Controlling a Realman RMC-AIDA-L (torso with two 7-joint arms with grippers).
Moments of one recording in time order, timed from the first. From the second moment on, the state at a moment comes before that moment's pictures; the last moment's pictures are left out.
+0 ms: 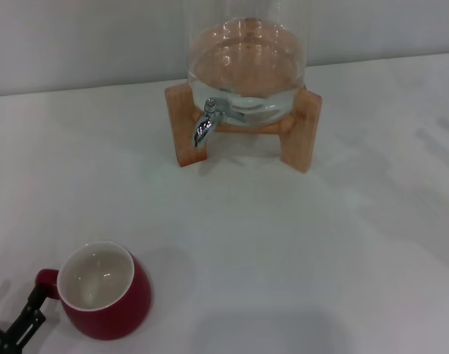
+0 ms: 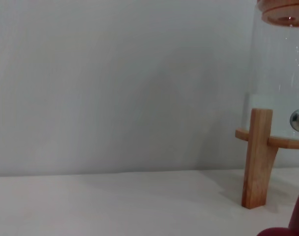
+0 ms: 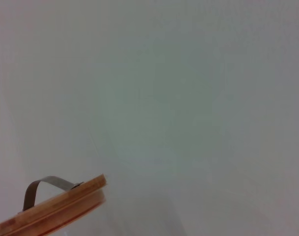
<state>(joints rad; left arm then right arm) -0.13 -2.08 0.28 0.02 -1.44 -1.48 2.72 0.20 2.00 -0.48 -0.89 1.69 1.54 -1.47</state>
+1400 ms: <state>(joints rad) -0.18 -2.08 0.28 0.04 -1.38 -1.45 2.74 0.20 2.00 -0.47 -0.89 1.70 1.54 -1.48</state>
